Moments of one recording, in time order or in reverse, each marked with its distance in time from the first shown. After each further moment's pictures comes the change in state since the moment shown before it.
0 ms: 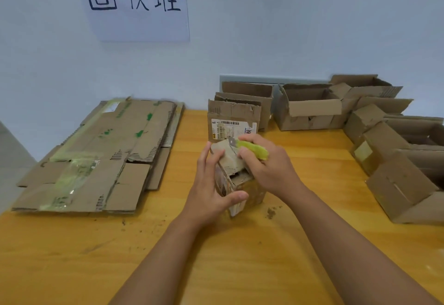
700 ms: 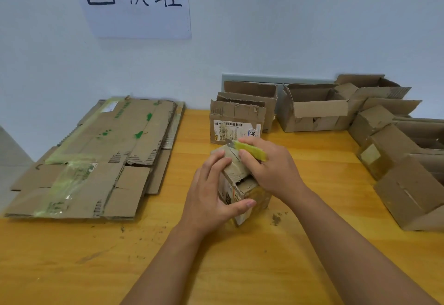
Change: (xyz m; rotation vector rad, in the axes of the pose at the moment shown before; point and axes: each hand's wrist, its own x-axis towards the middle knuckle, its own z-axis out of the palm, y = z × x) left_hand 0.002 -0.001 -0.003 0.241 0.101 0.157; right_hand 0.014 0.007 0.008 -0.159 0.014 -0.077
